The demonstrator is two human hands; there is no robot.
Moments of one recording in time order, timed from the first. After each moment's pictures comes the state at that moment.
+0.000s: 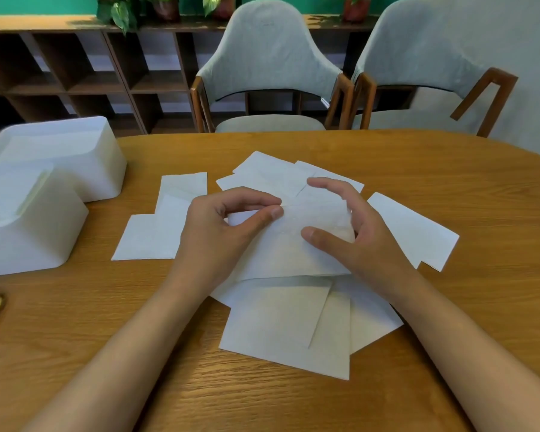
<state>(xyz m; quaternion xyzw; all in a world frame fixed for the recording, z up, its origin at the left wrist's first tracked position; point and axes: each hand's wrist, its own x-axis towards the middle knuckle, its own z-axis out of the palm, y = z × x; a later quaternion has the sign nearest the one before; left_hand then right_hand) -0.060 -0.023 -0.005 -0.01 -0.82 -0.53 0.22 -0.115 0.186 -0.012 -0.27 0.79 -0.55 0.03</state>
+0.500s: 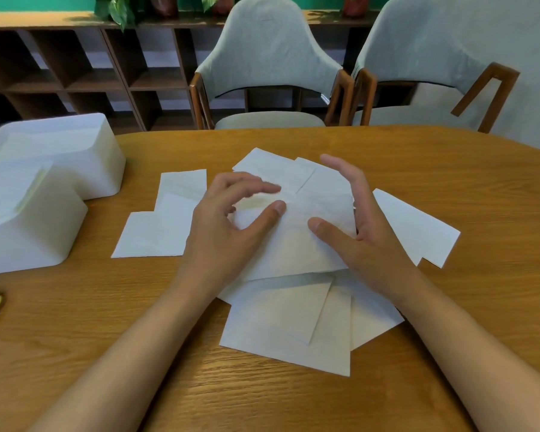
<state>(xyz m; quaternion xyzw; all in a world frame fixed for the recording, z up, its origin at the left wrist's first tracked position) -0.062 -0.019 -0.015 0.00 -0.84 -0.48 0.24 -0.114 0.185 -0.011 -0.30 0.78 -0.54 0.00</state>
